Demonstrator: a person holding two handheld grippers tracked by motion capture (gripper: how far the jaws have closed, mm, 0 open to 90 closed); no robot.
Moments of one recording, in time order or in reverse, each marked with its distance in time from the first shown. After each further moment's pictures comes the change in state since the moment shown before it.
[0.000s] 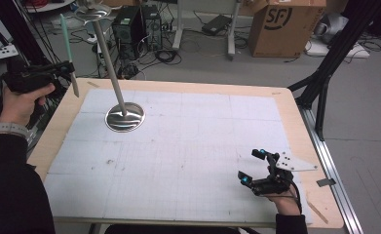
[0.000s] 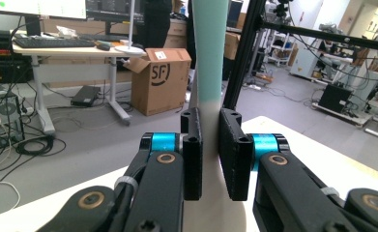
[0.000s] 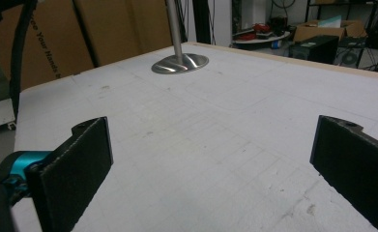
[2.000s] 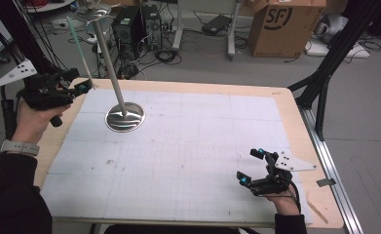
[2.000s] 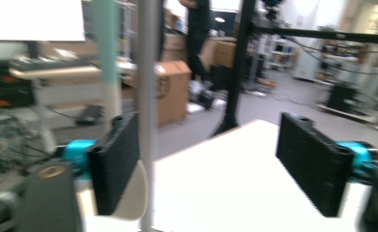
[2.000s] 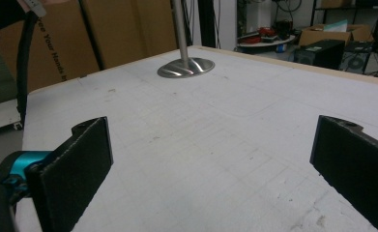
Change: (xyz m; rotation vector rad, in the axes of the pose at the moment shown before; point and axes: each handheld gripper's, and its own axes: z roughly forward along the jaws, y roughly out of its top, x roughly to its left) left arm -0.054 -0.029 0.012 -0.044 -0.033 0.072; right arm 0.003 0.003 0.002 -0.010 0.018 -0.009
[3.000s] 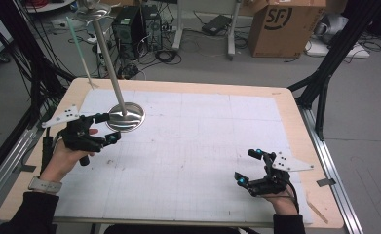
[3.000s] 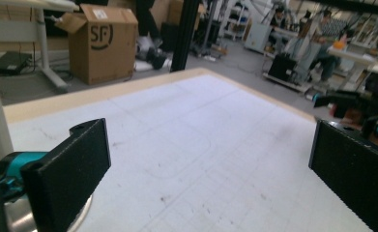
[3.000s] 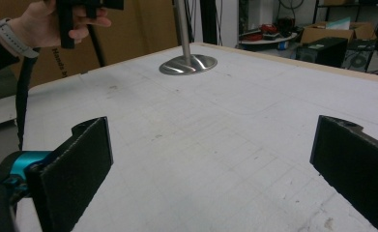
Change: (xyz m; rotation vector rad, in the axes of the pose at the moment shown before) left arm -0.062 -0.095 0.020 0.149 -0.130 -0.084; right arm 0.003 0.000 0.004 0.013 0.003 -0.010
